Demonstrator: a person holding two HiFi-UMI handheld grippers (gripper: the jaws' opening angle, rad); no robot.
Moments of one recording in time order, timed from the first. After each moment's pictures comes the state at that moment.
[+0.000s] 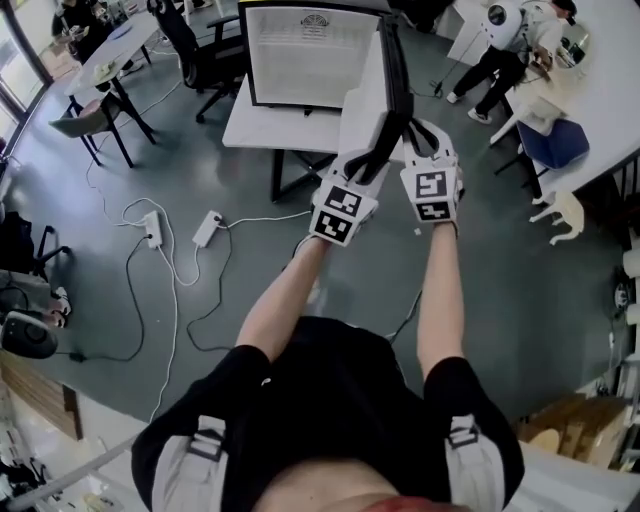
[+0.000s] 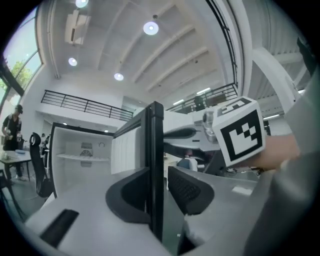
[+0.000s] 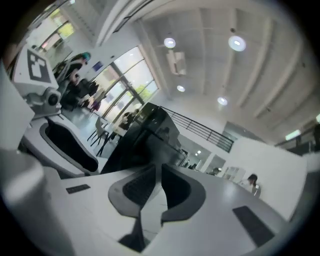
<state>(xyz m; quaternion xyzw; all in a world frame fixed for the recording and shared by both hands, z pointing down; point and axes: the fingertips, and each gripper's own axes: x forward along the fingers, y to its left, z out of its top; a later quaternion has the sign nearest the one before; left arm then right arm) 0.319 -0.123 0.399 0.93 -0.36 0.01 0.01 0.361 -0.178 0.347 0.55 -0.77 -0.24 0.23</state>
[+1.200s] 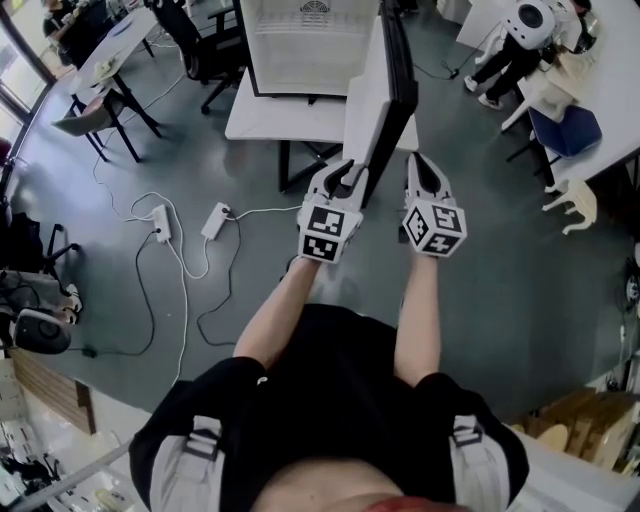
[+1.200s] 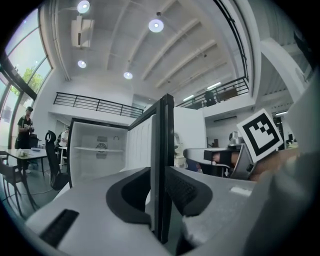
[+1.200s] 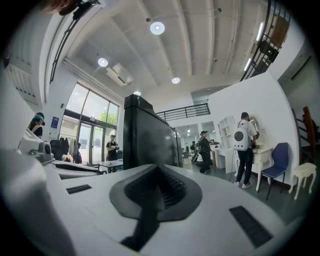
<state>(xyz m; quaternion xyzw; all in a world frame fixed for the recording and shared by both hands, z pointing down) 0.277 -0.117 0.439 0.90 -0.43 0.02 0.03 0.391 -0.142 0.425 0.61 -0.79 0.02 -0.01</state>
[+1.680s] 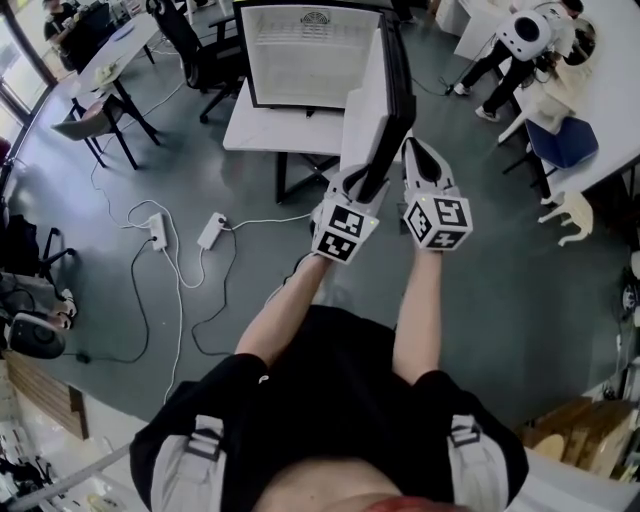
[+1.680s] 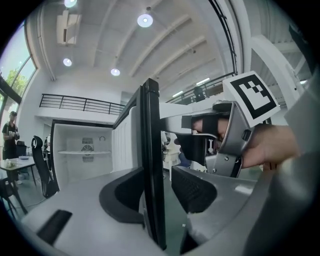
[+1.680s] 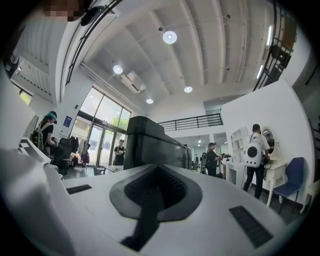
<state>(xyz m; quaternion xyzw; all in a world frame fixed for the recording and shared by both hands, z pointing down) 0.326 -0.129 0.438 0.93 -0.38 0.05 0.00 0.368 -0.162 0.358 0.57 -0.82 -0.05 -0.02</state>
